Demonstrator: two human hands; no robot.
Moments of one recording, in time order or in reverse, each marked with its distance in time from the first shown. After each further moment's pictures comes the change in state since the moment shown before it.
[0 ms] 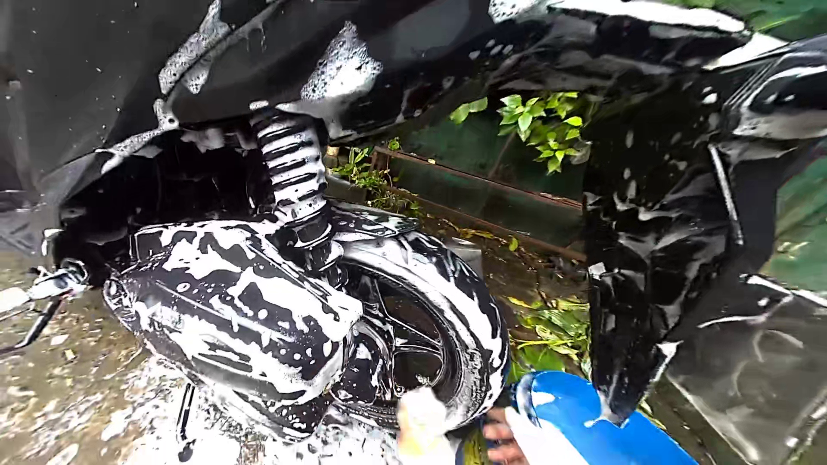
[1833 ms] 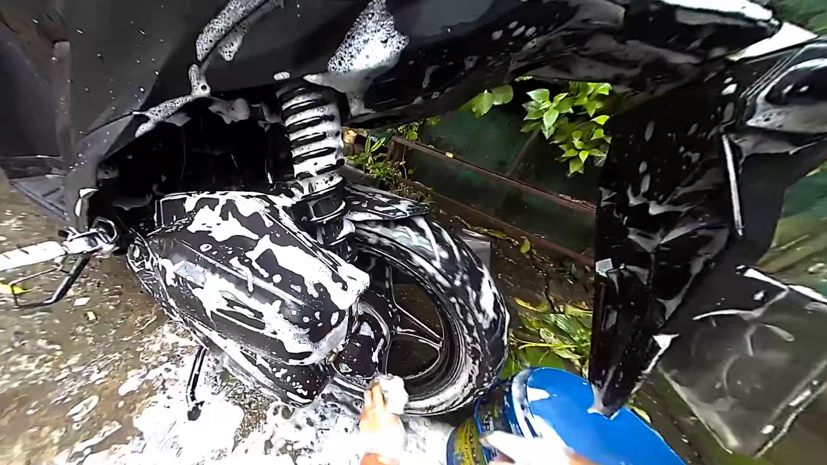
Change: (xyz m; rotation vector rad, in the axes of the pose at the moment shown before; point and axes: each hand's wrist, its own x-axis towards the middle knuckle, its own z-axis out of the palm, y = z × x) left_hand 0.021 -0.039 -0.035 0.336 -0.335 -0.033; right_hand -0.035 -0.041 -0.027 -1.093 -0.420 -0.143
